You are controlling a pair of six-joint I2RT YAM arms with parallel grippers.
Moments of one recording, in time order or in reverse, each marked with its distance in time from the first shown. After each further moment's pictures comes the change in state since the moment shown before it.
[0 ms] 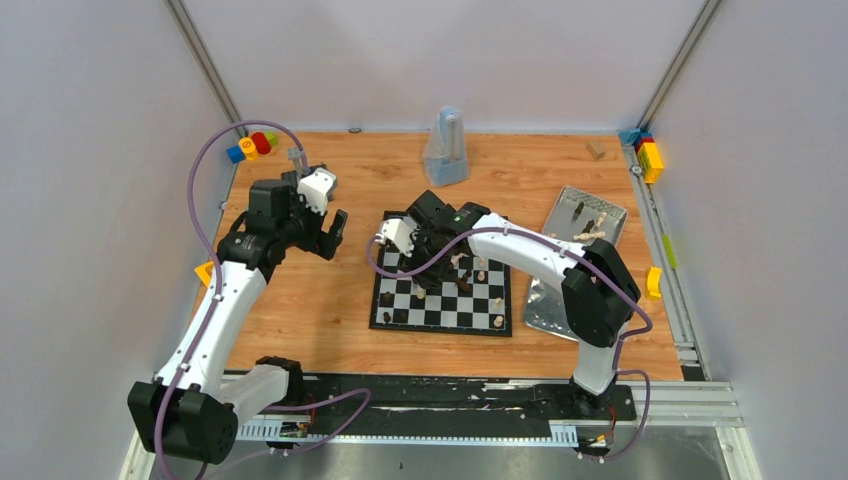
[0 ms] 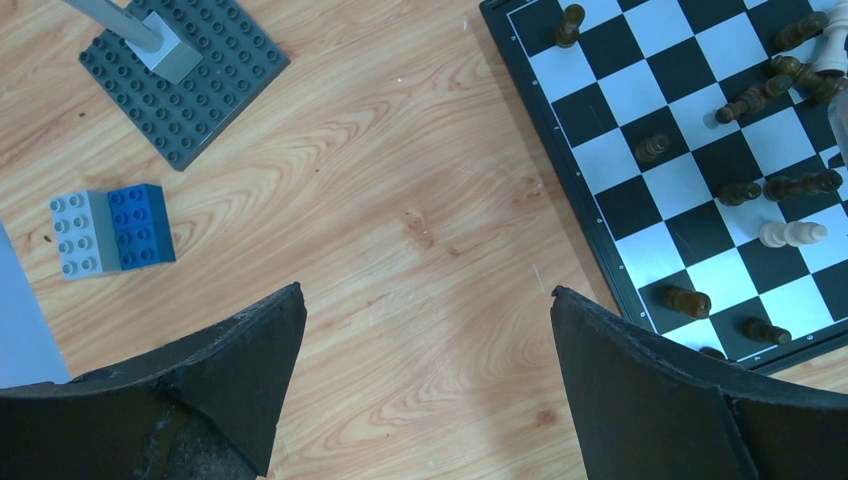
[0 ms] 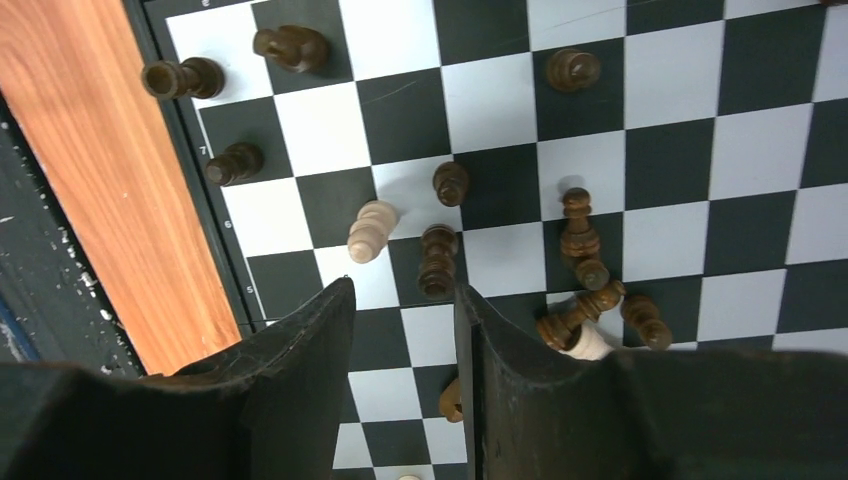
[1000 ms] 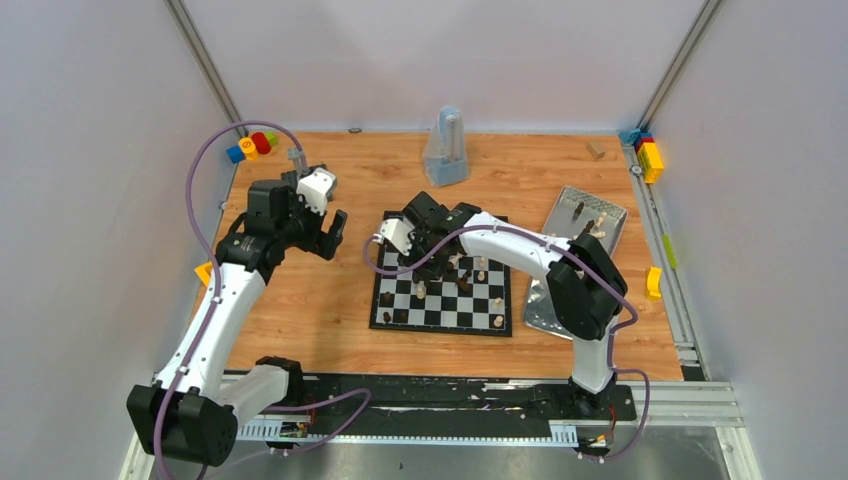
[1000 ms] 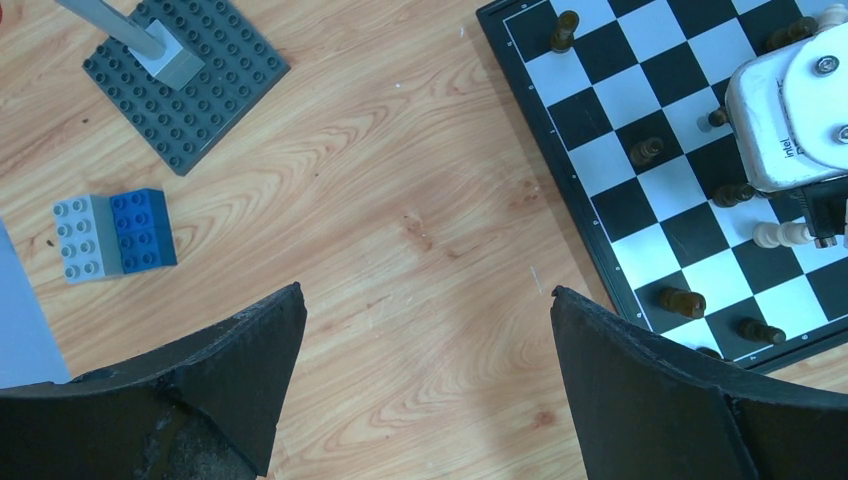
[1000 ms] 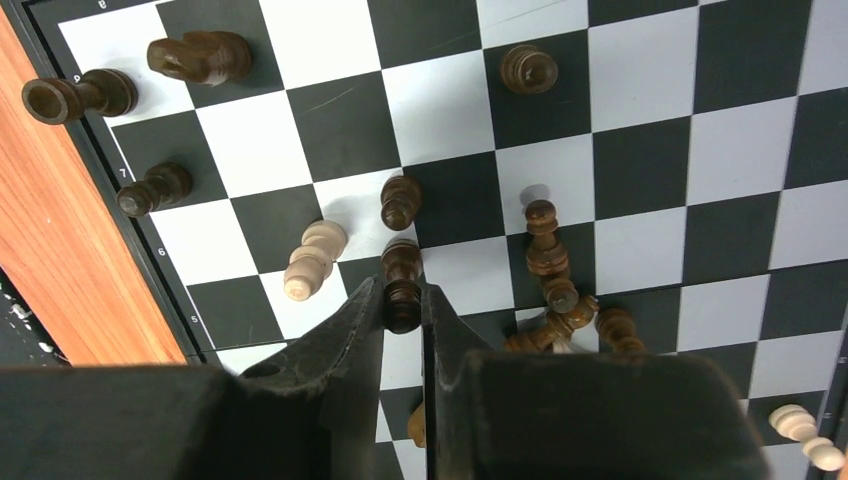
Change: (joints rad) left arm 0.000 -0.012 0.000 0.000 0.009 0.000; right arm -0.006 0.072 0.023 0.025 0.074 0.001
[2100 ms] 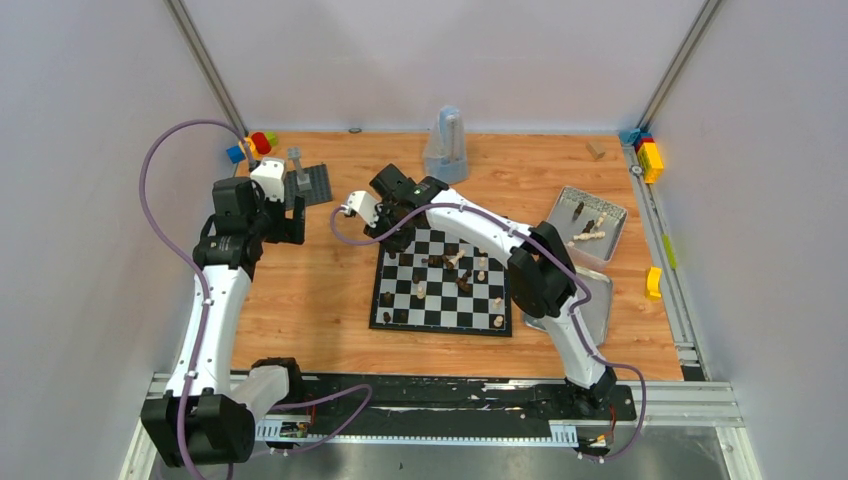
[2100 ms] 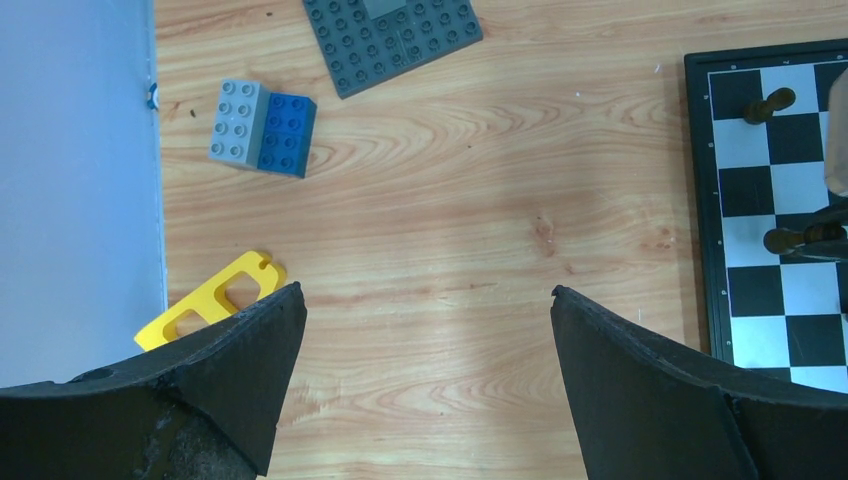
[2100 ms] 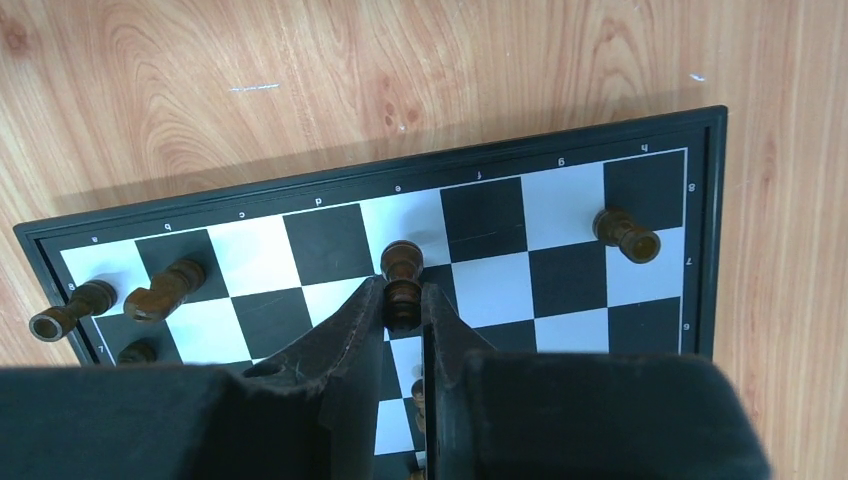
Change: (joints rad) left arm 0.229 -0.013 0.012 0.029 -0.108 -0.101; right arm 0.000 0.311 0.522 -0.106 -0.020 -0.011
